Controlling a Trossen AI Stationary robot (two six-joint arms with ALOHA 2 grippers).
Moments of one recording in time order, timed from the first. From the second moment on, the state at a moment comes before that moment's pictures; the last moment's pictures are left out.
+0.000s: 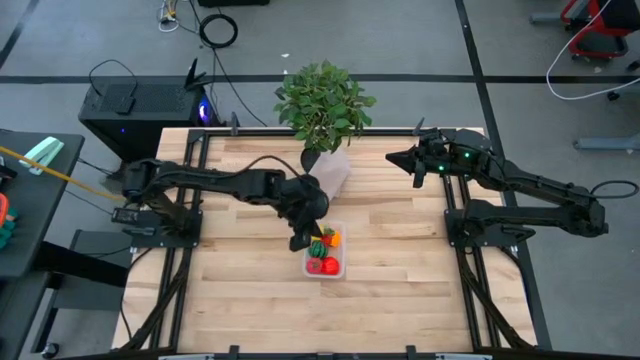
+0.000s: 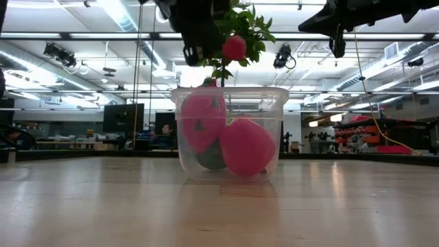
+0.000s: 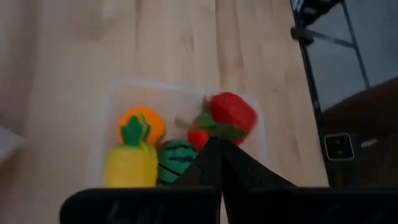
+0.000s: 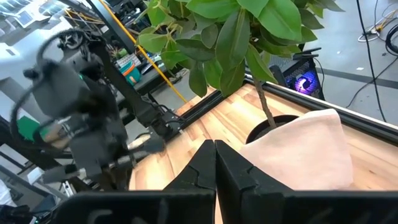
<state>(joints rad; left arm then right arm) 0.00 1.65 1.33 -0.52 0.31 -0.19 -0.42 0.69 0.66 -0.12 -0.18 0.51</state>
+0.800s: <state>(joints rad) -0.03 1.74 1.34 -0.41 0.36 -0.21 -0.42 0.69 0.66 -0.13 -0.19 0.50</state>
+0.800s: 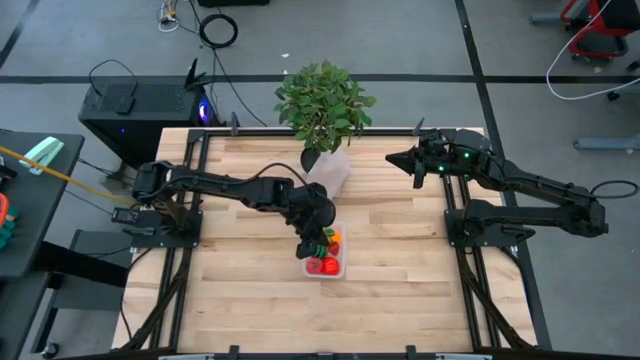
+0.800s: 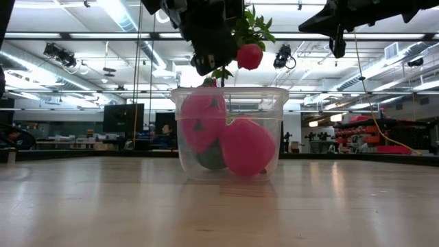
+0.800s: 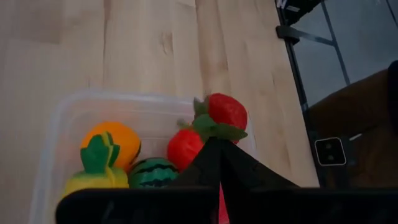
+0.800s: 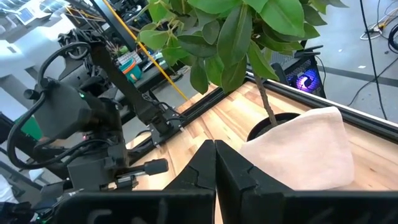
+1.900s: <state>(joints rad) -0.03 1.74 1.34 -0.40 0.33 -0.19 -0.42 0.69 0.66 -0.13 -0.19 0.50</state>
